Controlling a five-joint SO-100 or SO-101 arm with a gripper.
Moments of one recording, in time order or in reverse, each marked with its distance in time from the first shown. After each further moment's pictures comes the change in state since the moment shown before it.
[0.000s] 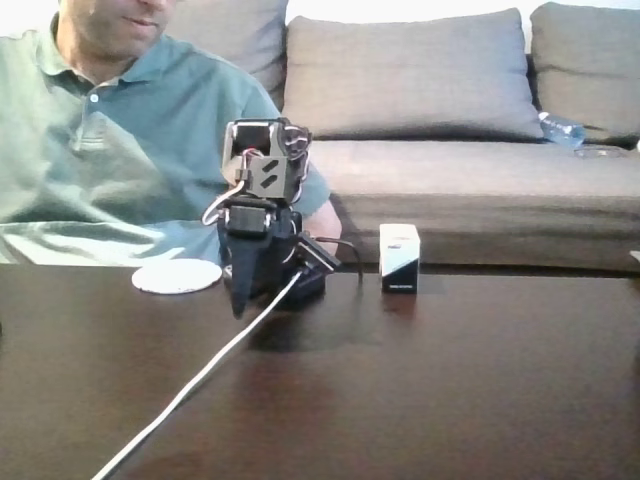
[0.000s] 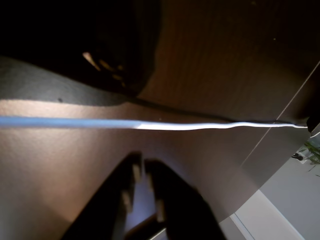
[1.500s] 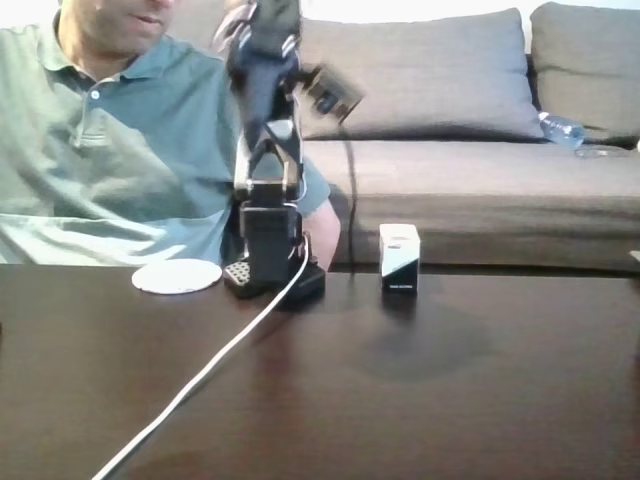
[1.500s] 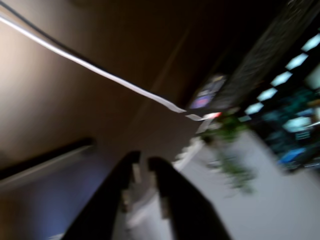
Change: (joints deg) arm -14.9 -43.7 -85.3 34.3 -8.5
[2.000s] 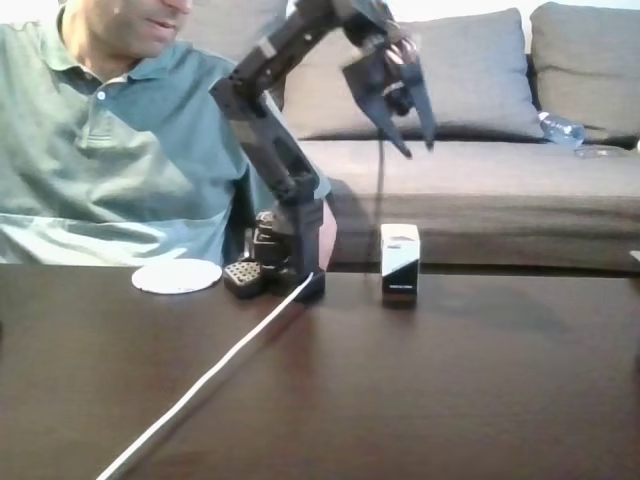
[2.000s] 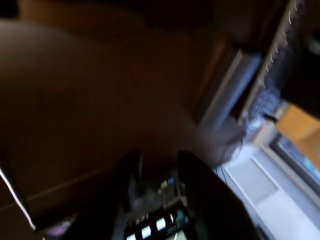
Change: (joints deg) arm -57.9 -1.9 8.7 0.0 4.3
